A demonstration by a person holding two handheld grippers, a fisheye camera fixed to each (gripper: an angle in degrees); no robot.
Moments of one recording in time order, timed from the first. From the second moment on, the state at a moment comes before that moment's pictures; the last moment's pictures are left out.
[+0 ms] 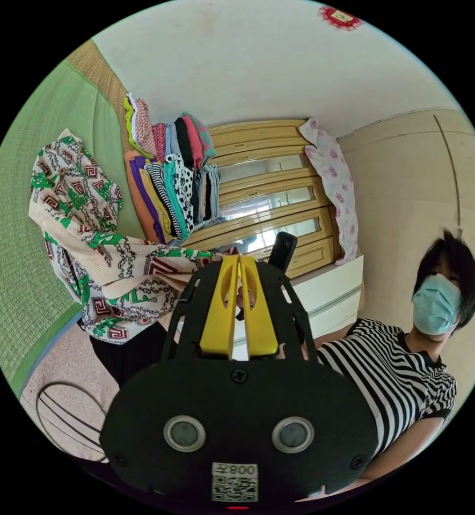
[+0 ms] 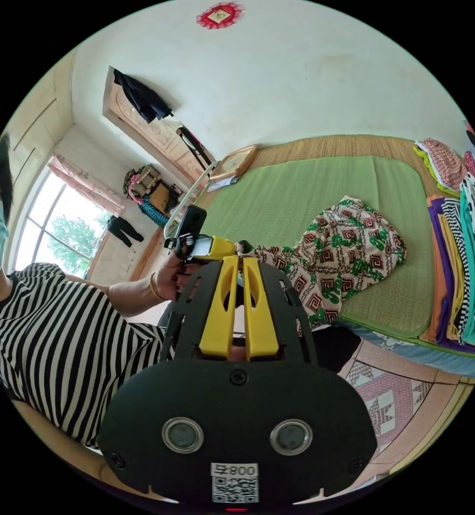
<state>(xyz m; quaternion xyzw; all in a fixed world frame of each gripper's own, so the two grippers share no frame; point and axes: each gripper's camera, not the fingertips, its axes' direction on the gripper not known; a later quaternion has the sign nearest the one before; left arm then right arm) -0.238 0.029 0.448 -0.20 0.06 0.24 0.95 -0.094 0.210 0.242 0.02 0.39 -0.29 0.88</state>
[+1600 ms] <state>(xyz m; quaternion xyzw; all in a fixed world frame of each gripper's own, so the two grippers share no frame) -0.189 -0.206 0.625 -0.18 -0.28 0.14 0.93 -0.138 0.255 0.088 0.10 0.32 -0.31 0.89</state>
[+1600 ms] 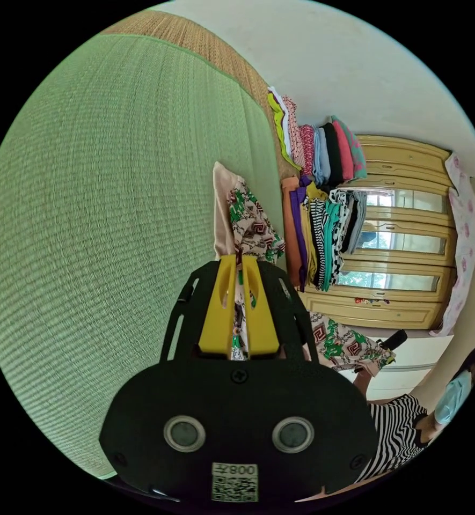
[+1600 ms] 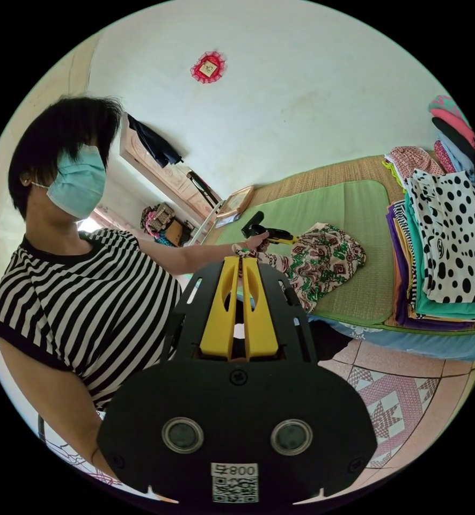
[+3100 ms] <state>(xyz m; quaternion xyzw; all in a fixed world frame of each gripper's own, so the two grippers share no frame) 0.348 0.263 0.101 0.24 0.00 0.53 0.81 -0.299 0.362 0.126 0.19 0.28 -0.59 0.73</state>
